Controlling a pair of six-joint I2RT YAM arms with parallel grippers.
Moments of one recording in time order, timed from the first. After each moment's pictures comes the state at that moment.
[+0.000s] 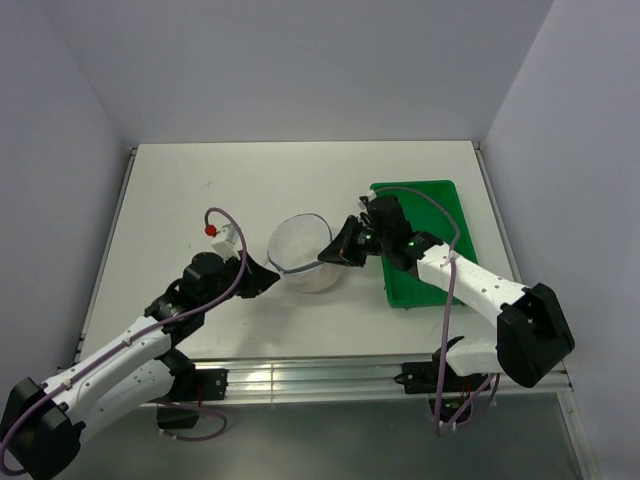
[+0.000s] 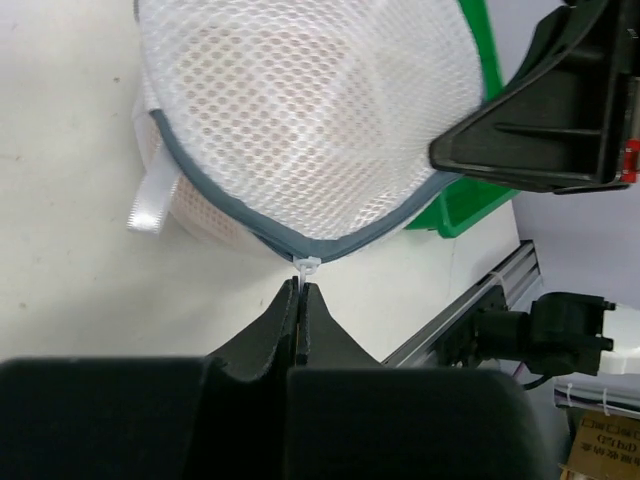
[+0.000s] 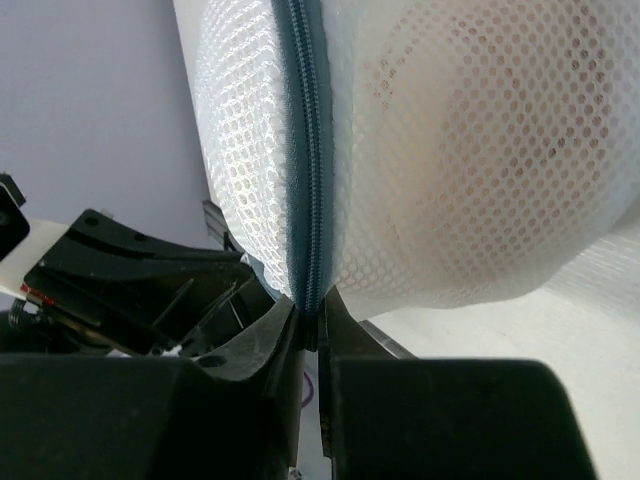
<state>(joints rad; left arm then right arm) -0.66 0.79 0.43 0.00 0.11 -0.81 0.56 1.31 0.84 -0.17 -0.41 1.03</state>
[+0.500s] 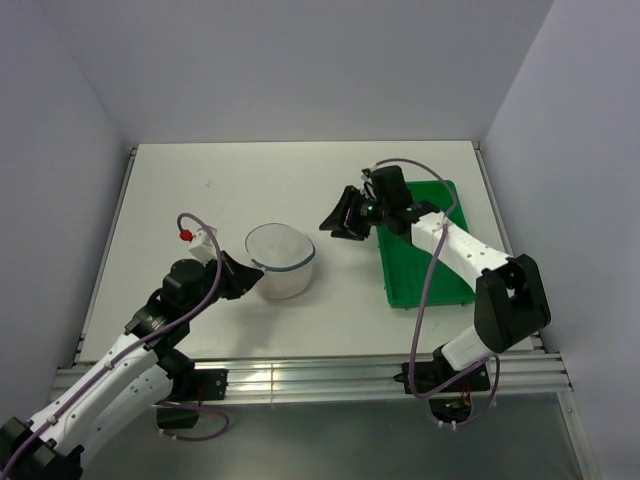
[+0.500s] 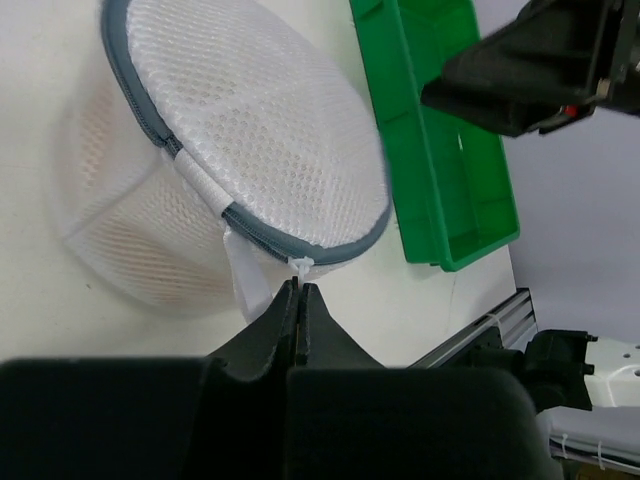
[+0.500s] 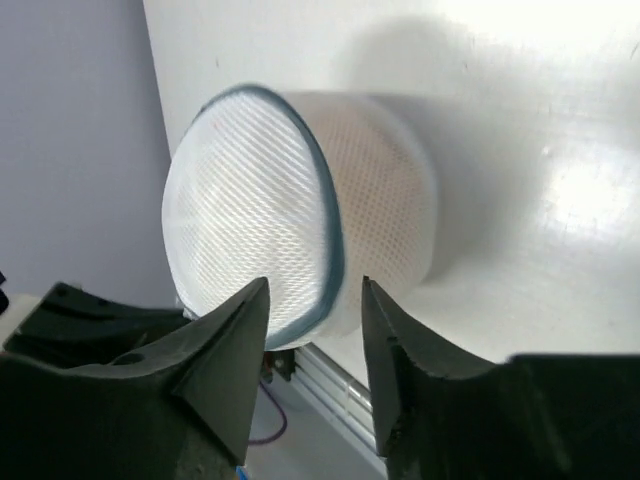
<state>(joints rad) -0.58 0.61 0.42 -0.16 0.06 -0.83 0.44 1.50 1.05 -0.27 -0.48 0.85</state>
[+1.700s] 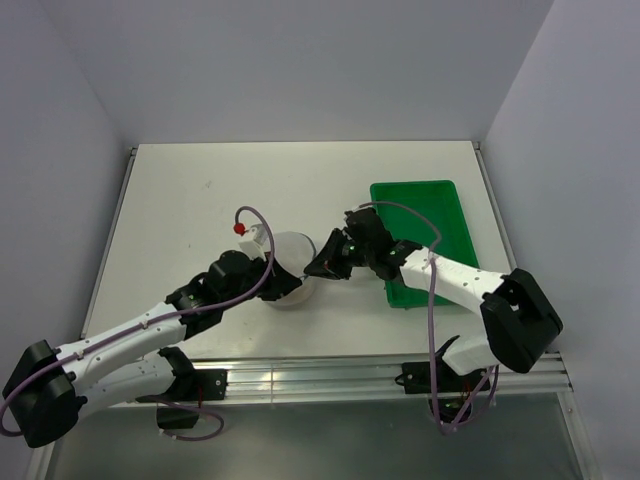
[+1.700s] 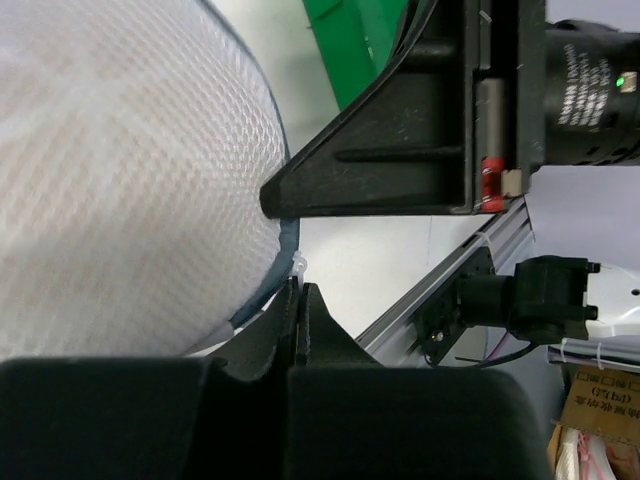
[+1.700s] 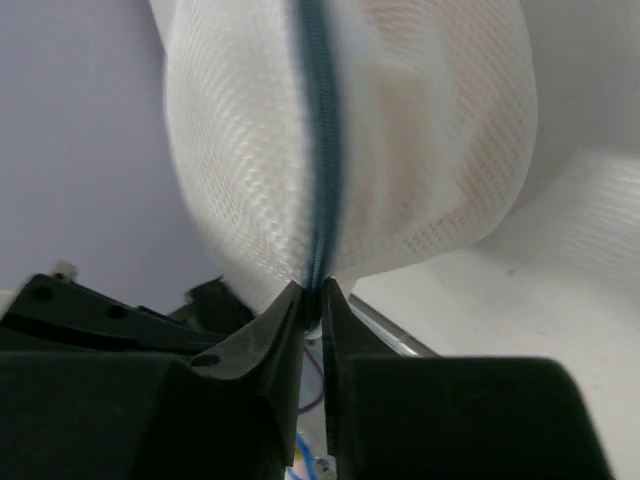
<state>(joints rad) -0.85 0.96 0.52 0.04 0.05 -0.83 0.68 1.39 0.80 -0.08 -0.36 1.15</state>
